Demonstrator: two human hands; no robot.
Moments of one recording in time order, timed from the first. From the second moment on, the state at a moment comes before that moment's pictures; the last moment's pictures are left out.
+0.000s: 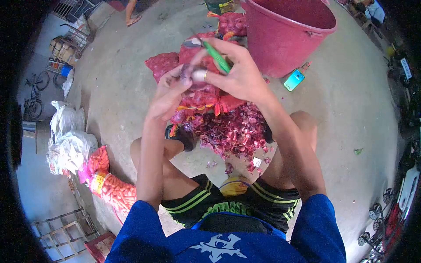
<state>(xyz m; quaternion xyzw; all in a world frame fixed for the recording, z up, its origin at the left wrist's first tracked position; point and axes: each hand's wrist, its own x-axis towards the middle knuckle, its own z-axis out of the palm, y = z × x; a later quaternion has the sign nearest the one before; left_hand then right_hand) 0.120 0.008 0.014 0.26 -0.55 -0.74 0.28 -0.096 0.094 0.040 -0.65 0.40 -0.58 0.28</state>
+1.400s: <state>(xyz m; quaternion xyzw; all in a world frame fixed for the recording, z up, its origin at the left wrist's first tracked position) 0.114 0.006 0.024 0.27 -0.56 -0.64 0.46 -0.091 0.093 0.026 -0.68 0.56 -0.45 0.13</state>
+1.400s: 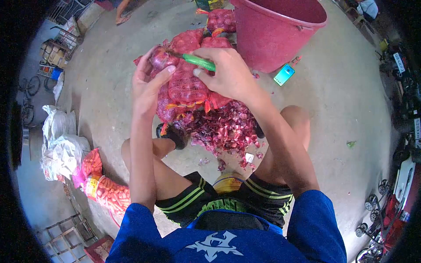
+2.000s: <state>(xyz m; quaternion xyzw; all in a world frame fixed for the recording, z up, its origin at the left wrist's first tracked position) 0.115 0.007 0.034 0.25 -0.60 -0.53 0.54 -0.078 0.102 0.034 -0.70 0.54 -0.44 0.15</state>
